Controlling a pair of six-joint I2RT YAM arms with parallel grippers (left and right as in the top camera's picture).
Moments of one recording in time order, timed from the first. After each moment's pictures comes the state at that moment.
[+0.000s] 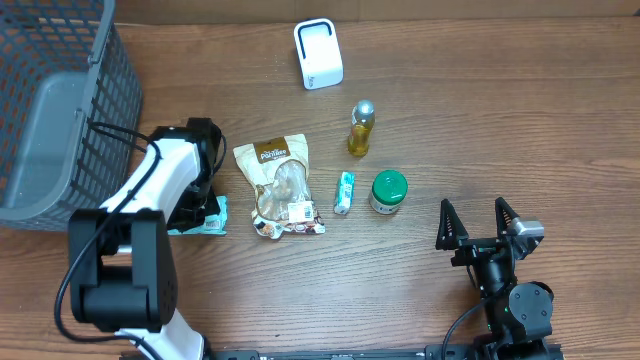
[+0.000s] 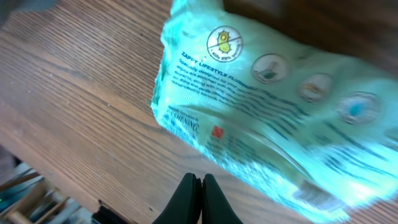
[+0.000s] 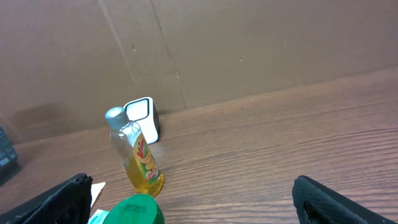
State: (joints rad) left arm -0.05 1.82 1.19 -1.18 -0.36 -0.50; right arm 0.17 0.01 0.02 -0.02 0.05 0.28
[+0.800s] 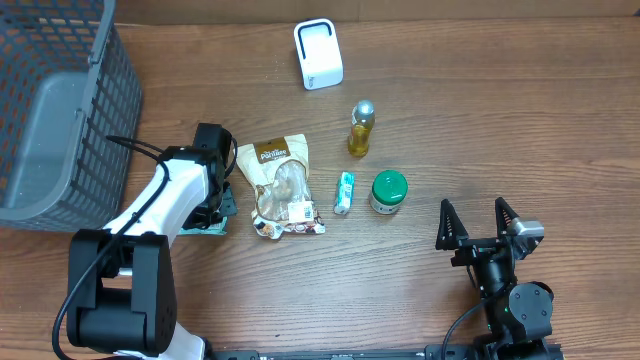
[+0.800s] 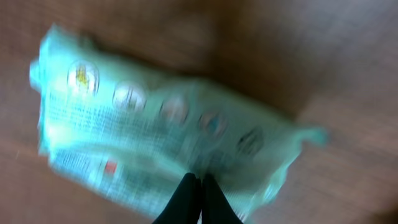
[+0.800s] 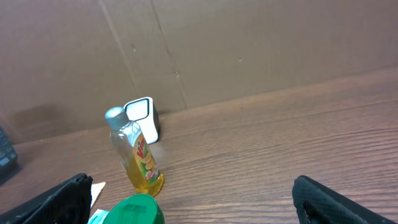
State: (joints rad) left arm -0.11 1.73 1.03 -0.86 -0.24 -0.43; right arm 0.17 0.01 0.02 -0.03 0.05 0.28
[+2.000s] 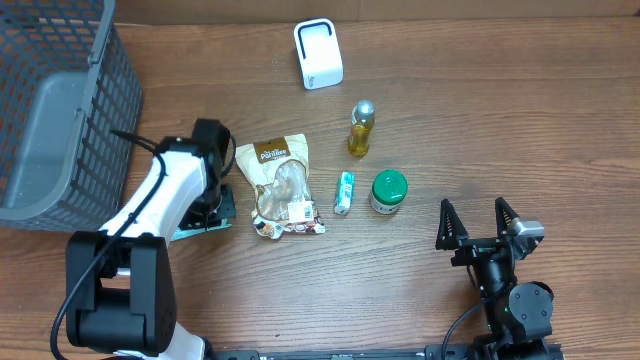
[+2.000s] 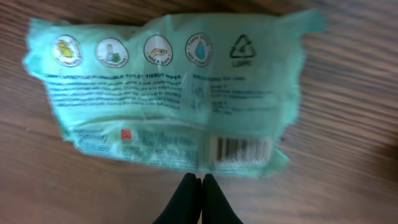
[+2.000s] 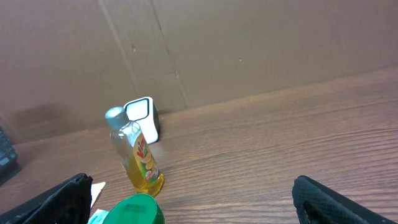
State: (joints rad) left arm -0.11 1.73 1.07 -1.02 -0.20 -0.36; right arm 0.17 0.01 0.02 -0.03 0.05 0.28
